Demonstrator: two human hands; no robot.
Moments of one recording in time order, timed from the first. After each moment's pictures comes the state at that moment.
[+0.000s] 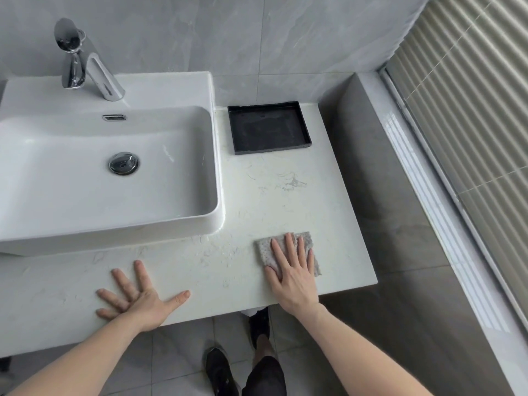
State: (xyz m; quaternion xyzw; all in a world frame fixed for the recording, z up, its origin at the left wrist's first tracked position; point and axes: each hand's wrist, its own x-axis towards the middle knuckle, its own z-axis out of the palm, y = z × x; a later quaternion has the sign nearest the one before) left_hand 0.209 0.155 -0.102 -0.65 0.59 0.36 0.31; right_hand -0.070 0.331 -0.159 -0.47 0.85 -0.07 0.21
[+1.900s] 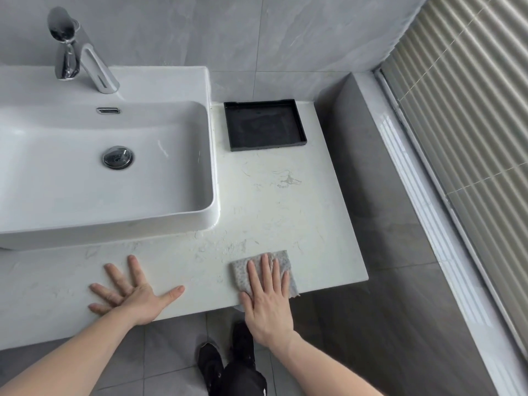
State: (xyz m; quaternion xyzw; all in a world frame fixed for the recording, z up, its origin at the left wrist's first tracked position) left_hand 0.209 0.155 -0.098 -0.64 0.60 0.36 0.32; right_hand 0.004 0.354 -0.156 -0.51 0.83 -0.02 0.22
